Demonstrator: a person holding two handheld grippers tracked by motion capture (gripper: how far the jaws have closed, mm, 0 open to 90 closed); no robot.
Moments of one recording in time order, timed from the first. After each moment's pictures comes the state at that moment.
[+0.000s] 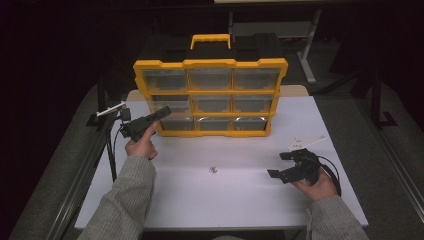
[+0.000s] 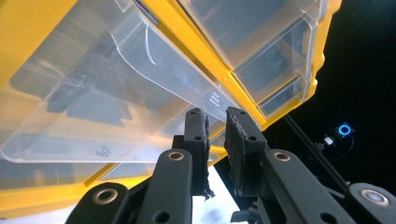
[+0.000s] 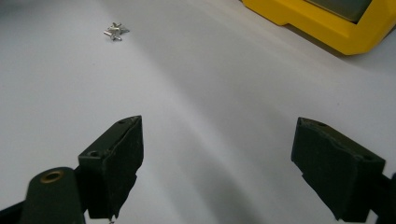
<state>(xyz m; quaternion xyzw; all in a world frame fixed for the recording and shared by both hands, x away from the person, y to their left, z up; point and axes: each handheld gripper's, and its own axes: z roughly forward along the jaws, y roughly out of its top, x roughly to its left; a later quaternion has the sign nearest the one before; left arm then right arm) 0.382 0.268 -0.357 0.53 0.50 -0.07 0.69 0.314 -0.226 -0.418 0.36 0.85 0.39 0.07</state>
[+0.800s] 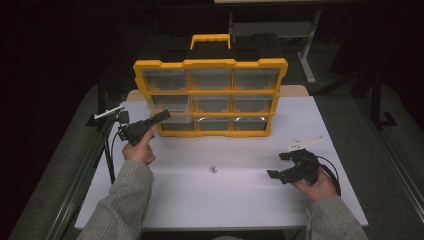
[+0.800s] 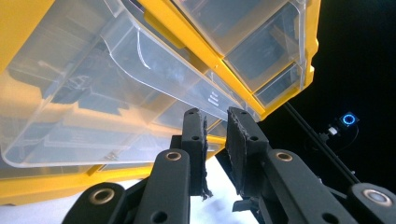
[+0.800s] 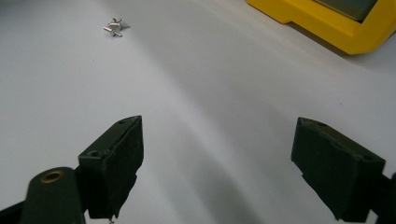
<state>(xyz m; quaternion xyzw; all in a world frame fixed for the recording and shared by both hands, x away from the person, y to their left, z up) 0.371 0.269 -0.354 0.54 0.49 -0.06 0.68 0.314 -0.224 -0.418 0.35 0.85 0.38 0.07</state>
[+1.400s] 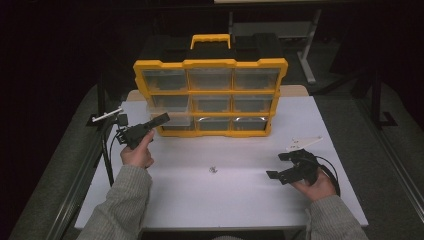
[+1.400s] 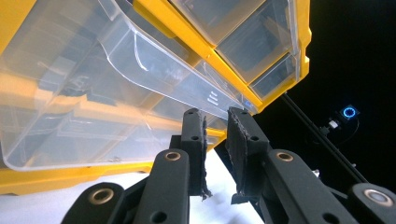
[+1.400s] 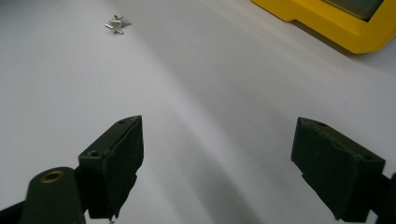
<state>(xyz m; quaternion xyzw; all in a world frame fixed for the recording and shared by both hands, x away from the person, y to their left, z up) 0.361 0.270 -0.353 0.55 0.48 -0.06 0.68 0.314 -0.221 -0.419 0.35 0.85 0.38 0.07</state>
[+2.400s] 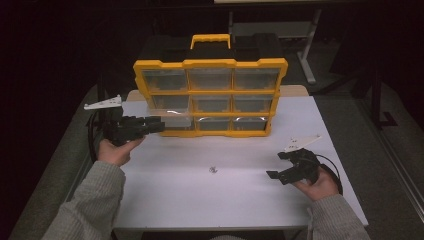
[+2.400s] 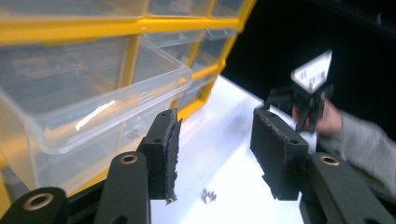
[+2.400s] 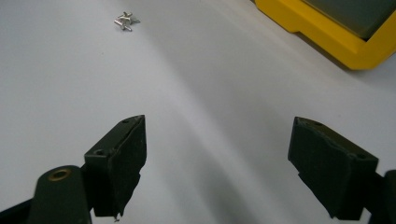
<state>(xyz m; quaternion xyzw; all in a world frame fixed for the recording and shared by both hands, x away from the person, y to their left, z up) 0.356 0.282 -0.294 0.77 0.30 0.01 0.57 0.310 -0.216 -0.403 0.32 0.87 0.36 0.09</state>
